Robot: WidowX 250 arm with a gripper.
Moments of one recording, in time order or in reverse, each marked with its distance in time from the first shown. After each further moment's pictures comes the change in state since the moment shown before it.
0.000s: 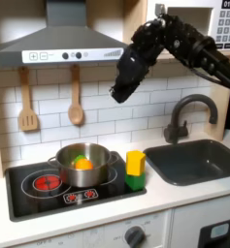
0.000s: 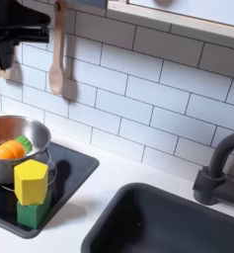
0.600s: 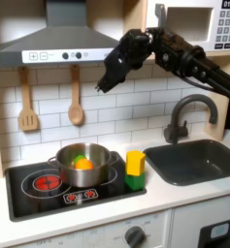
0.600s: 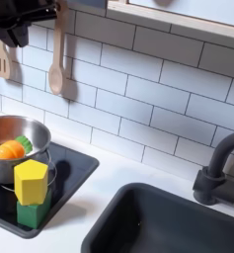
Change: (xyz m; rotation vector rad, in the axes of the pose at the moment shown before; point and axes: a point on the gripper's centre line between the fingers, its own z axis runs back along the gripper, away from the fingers) arm 0.039 -0.010 -0.017 -0.153 -0.247 0.103
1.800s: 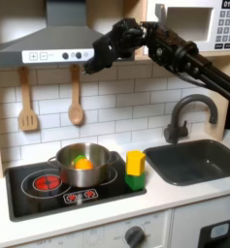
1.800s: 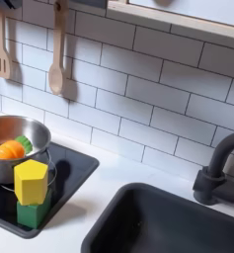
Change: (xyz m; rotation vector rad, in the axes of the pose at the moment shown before) arm 0.044 0.002 0.002 -0.012 -0.195 0.036
